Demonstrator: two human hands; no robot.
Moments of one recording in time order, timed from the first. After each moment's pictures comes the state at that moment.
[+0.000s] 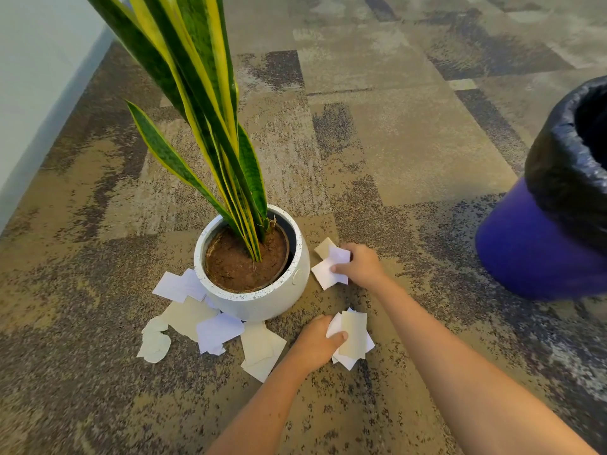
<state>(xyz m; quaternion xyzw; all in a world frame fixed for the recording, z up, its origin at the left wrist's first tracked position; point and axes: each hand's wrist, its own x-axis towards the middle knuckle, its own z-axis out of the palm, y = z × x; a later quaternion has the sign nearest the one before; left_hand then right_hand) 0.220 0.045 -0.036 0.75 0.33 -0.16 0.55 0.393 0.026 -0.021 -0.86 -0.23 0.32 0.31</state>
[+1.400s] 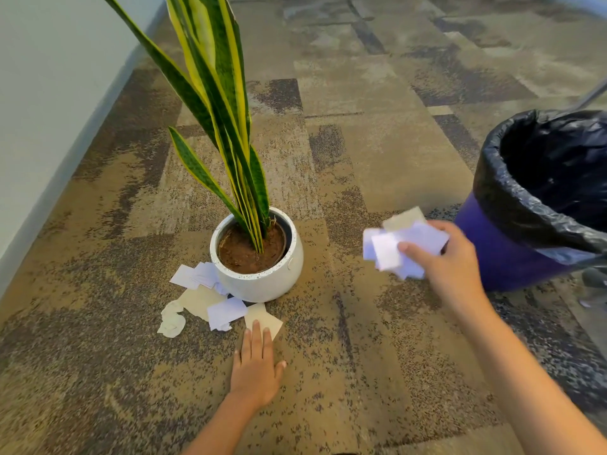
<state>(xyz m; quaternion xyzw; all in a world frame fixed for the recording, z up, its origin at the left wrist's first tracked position) 0.091 0.034 -0.038 0.88 0.36 -0.26 0.19 0.364 -0.122 0.143 -0.79 -0.15 0.14 0.58</state>
